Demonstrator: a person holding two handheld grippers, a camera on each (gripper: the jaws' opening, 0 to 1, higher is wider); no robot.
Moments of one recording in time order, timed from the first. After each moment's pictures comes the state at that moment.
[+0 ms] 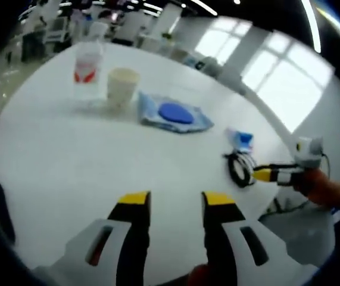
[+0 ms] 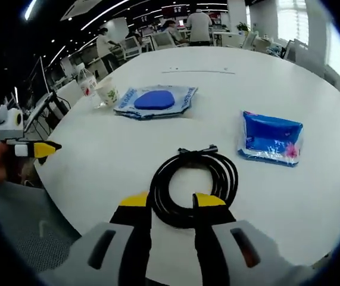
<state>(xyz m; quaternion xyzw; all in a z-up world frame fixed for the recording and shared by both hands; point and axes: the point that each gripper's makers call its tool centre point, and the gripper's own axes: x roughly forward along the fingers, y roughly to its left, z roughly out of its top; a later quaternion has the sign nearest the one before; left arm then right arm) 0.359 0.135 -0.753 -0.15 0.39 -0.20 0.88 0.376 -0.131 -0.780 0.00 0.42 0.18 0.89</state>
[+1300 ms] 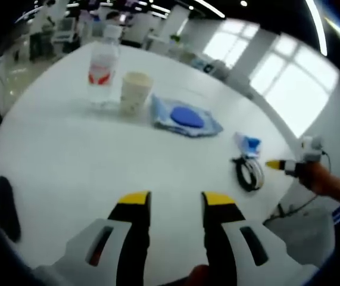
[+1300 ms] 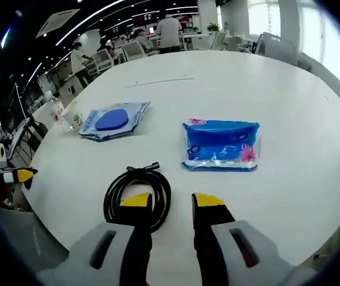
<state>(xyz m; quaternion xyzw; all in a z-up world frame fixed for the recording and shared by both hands) 0.365 0.155 -0.746 -0.17 0.38 -0.16 0.89 0.419 -0.220 -0.762 0.03 0.41 0.10 0.91</state>
